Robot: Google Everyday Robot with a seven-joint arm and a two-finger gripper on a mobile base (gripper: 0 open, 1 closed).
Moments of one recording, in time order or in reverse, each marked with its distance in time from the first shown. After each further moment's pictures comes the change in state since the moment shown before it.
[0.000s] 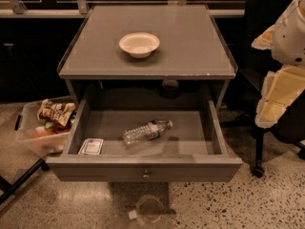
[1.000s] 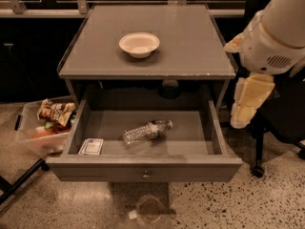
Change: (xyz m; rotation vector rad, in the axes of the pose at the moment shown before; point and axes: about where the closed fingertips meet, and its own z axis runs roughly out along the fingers) arm -0.032 -0.006 0.033 0.010 -0.034 -0.112
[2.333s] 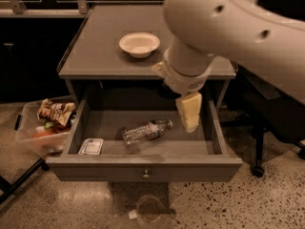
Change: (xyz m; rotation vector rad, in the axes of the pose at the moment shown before) arm -0.098 -0.006 0.108 0.002 0.060 -0.555
